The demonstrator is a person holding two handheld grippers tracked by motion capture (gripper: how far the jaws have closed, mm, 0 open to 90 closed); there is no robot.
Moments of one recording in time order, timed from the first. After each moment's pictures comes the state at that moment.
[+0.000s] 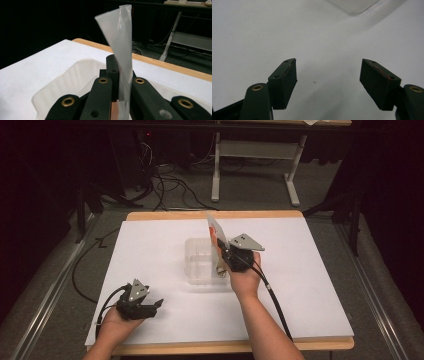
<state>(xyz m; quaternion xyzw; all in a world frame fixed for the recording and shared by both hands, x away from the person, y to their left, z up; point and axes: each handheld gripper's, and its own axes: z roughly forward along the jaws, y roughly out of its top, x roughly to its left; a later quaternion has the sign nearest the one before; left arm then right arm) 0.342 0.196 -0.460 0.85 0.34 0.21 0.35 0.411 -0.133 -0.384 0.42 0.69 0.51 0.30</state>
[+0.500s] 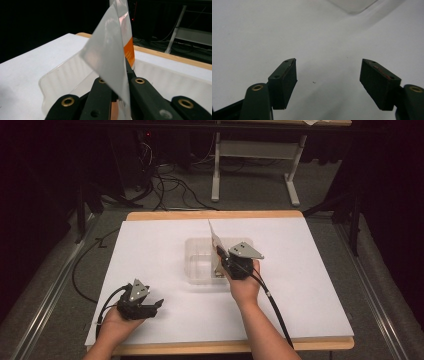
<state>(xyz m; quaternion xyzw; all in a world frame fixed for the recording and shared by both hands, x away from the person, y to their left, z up) 0.342 0.195 -0.460 0.85 0.34 0.21 0.35 0.399 -0.133 -0.403 0.42 0.70 0.50 0.29</state>
